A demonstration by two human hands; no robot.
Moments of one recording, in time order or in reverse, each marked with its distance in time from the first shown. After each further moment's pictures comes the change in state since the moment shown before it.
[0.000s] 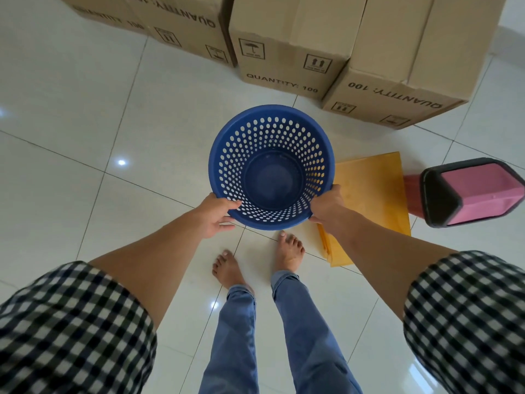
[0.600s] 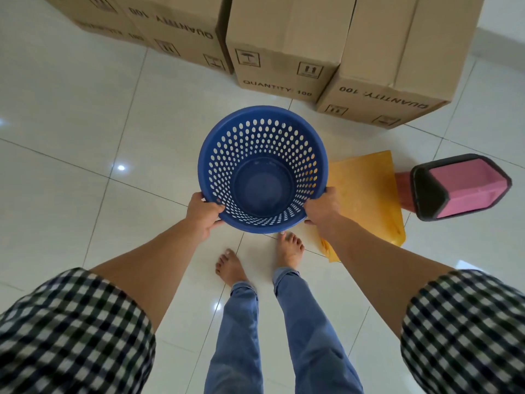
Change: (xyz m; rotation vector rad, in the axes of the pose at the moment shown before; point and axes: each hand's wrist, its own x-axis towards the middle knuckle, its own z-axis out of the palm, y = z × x) left_hand -0.020 -0.005 -0.016 -0.106 0.226 0.166; right_hand -0.034 0.008 0.000 0.052 0.085 -0.097
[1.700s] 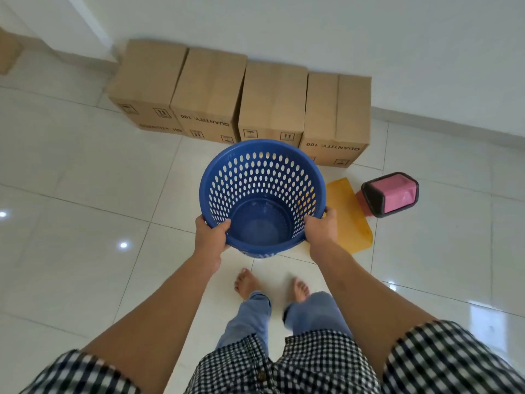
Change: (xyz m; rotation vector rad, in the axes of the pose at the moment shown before) left_hand -0.271 -0.023 -0.129 -0.218 -0.099 0.391; right_hand -0.303 0.039 -0.043 0.485 0.228 -0.206
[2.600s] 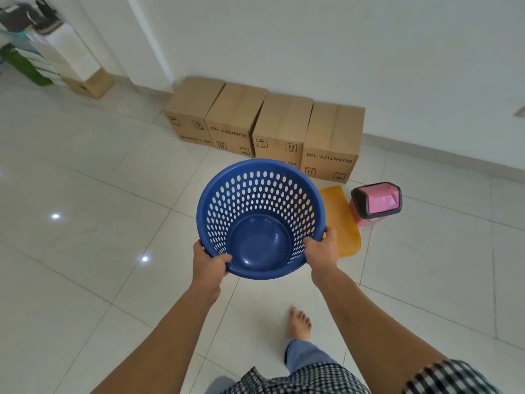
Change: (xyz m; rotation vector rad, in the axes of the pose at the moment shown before) left_hand -0.262 -0.166 -0.022 -0.149 0.111 0.187; right_hand -0.118 0.137 -0.195 0.050 -0.198 -0.175
